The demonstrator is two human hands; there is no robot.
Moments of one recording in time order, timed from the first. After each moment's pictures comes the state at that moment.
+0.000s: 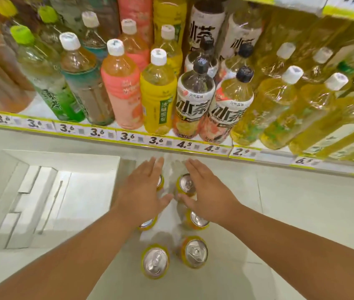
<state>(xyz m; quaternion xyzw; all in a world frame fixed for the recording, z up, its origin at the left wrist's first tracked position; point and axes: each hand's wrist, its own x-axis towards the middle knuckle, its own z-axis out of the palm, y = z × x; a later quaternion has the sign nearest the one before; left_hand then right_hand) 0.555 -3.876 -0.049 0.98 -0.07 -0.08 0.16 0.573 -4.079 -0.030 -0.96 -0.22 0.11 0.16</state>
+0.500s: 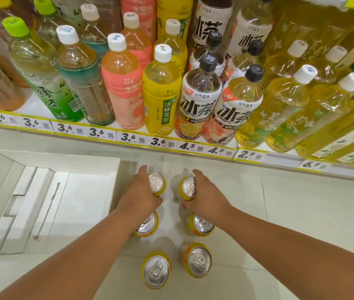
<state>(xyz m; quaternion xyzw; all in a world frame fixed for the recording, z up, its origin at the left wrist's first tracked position) 0.570 -3.873 -0.078 0.90 0.15 -0.18 0.36 0.588 -4.066 -0.060 -0.93 -0.02 0.25 0.27</state>
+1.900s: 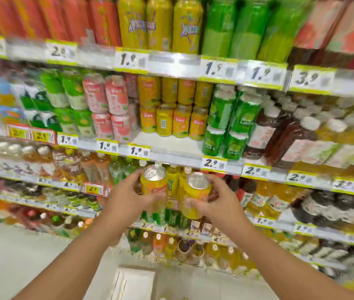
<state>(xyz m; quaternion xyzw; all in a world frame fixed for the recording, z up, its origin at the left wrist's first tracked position) 0.529 -3.816 0.908 0.85 0.10 0.06 0.52 0.563 -4.051 0.894 -0.83 -0.06 0.02 0.55</state>
